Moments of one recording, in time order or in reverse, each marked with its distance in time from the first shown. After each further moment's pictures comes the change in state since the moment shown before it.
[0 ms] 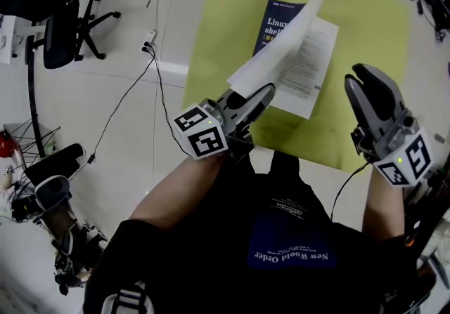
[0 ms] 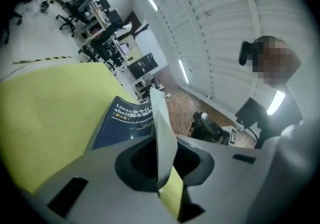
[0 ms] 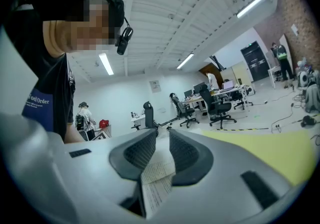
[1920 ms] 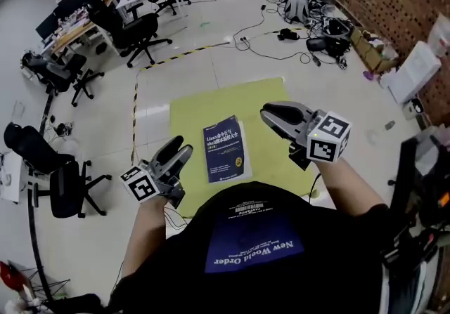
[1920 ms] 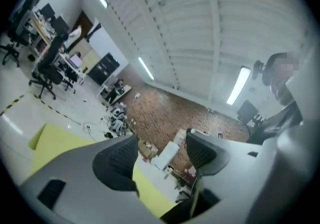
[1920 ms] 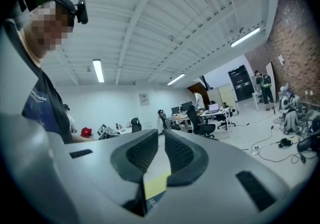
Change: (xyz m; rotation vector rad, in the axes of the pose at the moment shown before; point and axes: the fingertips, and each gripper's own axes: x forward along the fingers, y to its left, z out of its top) left arm -0.052 -0.166 0.143 0.384 0.081 -0.280; right arm -0.090 0.073 0.148 -0.089 -0.167 -0.195
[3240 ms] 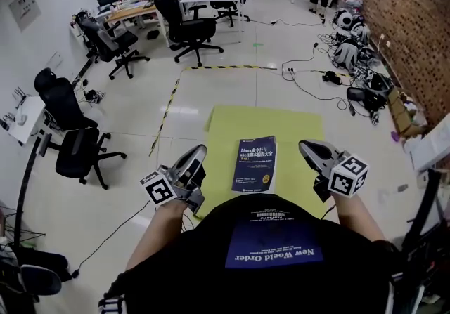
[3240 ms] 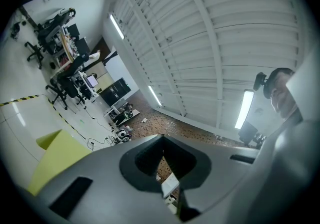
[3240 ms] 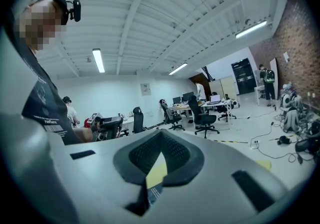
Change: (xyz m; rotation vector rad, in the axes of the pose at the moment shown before) left arm -0.090 -0.009 0.035 -0.065 -0.351 0.077; right arm 0.021 0.017 -0.039 -0.021 0.135 0.016
